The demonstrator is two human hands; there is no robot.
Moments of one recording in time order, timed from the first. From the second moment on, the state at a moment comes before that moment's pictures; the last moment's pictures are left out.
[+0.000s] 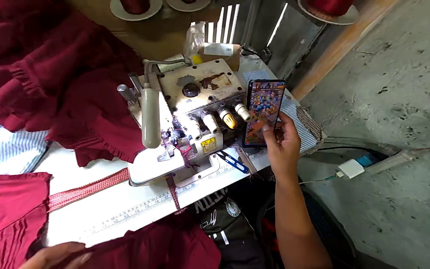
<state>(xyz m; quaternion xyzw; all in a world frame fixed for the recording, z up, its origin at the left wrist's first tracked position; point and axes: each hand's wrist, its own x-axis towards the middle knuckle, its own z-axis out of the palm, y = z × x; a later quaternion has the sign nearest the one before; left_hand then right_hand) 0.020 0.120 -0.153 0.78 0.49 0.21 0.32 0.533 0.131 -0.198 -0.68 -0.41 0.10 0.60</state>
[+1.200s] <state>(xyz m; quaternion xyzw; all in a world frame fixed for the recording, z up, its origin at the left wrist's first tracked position) 0.162 0.210 -0.119 0.85 0.34 0.30 0.26 0.364 0.108 -0.185 -0.41 -0.53 0.47 0.57</state>
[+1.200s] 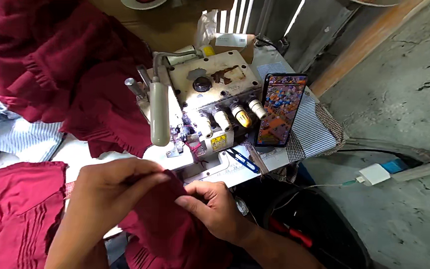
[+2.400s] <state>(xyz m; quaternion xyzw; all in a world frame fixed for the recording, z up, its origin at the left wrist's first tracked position) 0.224 0.166 -0.173 0.83 0.51 0.22 0.04 0.369 0.118 -0.207 -0.54 -0.52 0.37 0.54</state>
